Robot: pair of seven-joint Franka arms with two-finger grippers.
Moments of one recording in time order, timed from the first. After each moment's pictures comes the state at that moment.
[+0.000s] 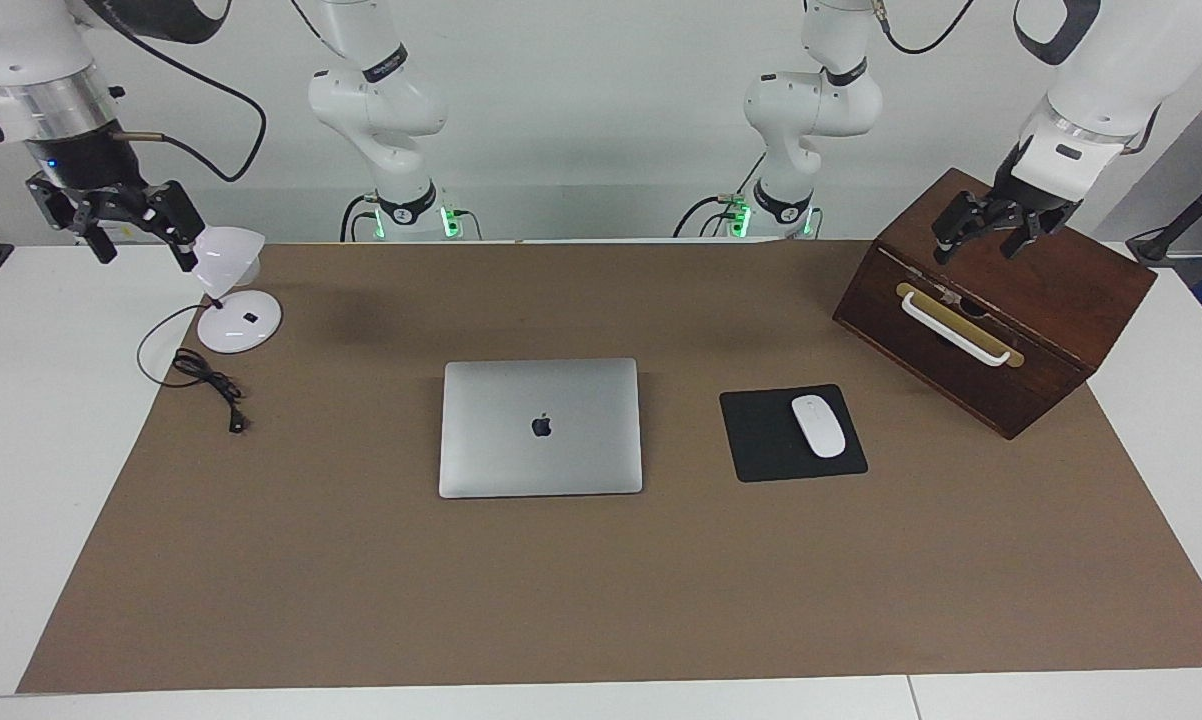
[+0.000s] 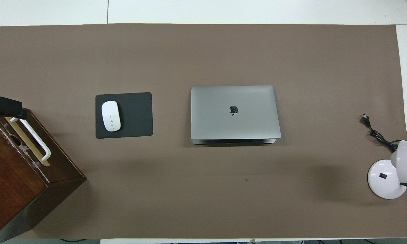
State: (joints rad) left arm -0.19 -0.06 0.19 -1.62 -0.01 1.52 -0.04; right arm -0.16 -0.08 -0.04 -1.62 -0.03 1.69 -0.07
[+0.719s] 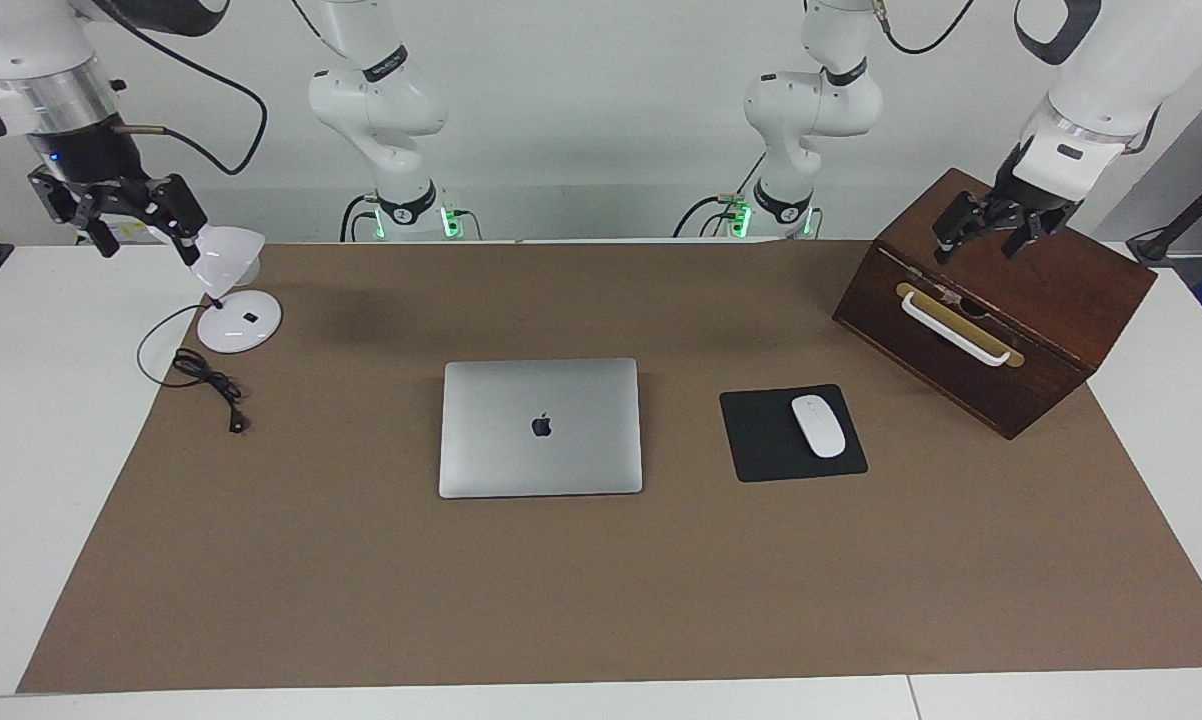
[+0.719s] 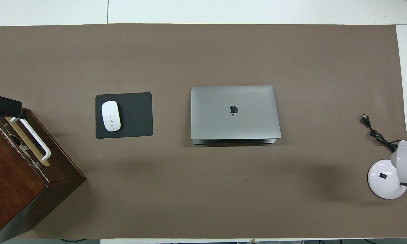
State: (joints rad) left arm -0.19 -0.06 0.19 -1.62 -0.01 1.53 -0.04; right arm -0.16 -0.09 -0.04 -1.62 -0.03 1.68 -0.07
